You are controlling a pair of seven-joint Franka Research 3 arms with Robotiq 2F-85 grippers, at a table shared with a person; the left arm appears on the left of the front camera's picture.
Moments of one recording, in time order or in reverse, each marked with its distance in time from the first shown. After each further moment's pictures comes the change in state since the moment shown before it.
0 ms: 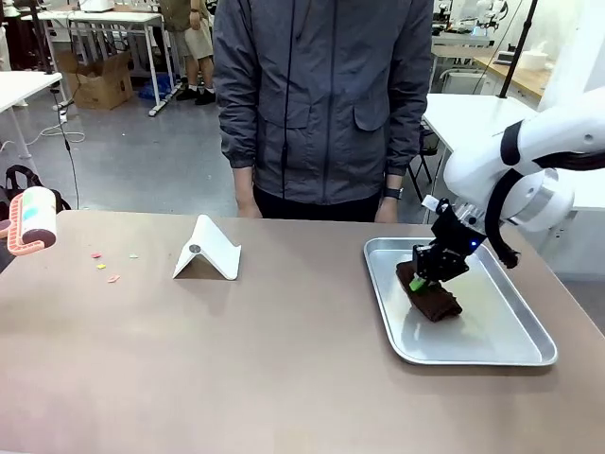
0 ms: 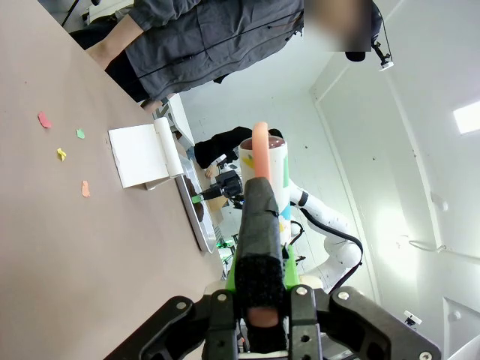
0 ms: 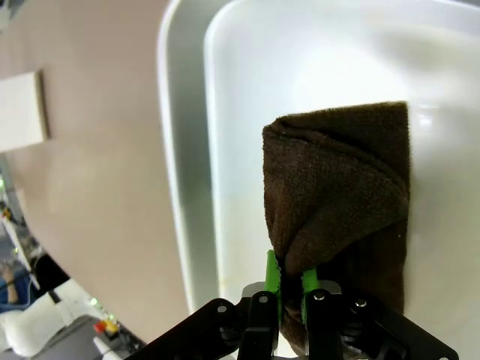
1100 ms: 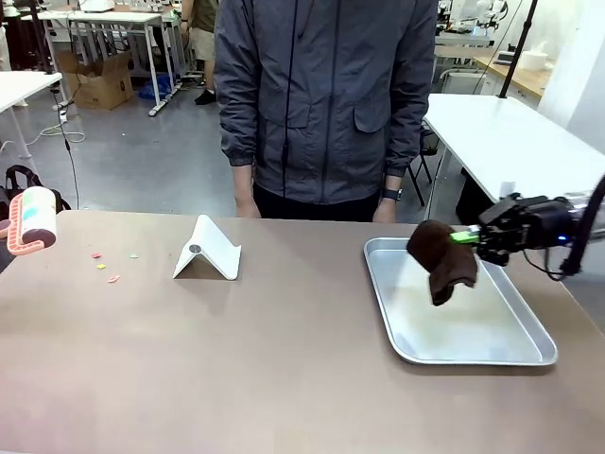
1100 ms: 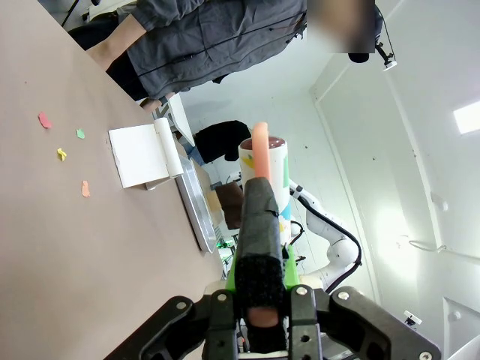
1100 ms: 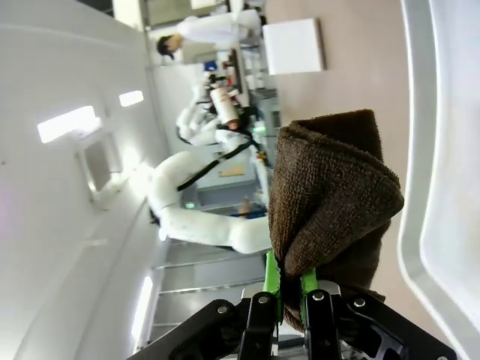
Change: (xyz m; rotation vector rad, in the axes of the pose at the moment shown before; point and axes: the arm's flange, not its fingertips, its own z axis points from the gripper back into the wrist) left arm 0.000 0.000 0.000 0.000 0.000 0.000; right arm -0.073 -0.088 0.091 0.954 0.006 -0.085
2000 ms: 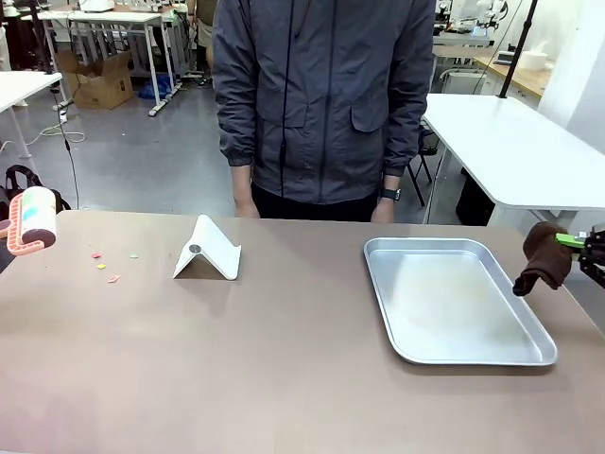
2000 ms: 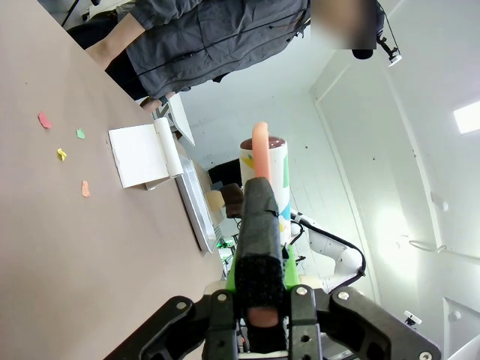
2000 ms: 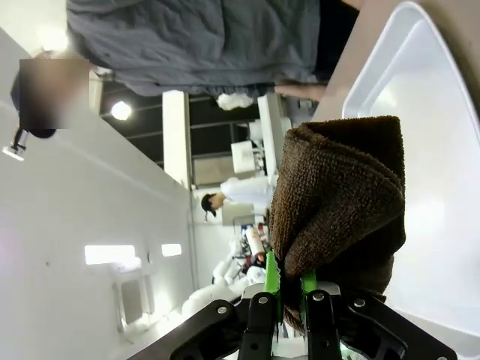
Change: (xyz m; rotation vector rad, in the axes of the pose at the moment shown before) left arm 0.000 0.000 0.000 0.000 0.000 0.000; right arm -0.098 -0.045 0.135 0.075 -0.613 -0.074
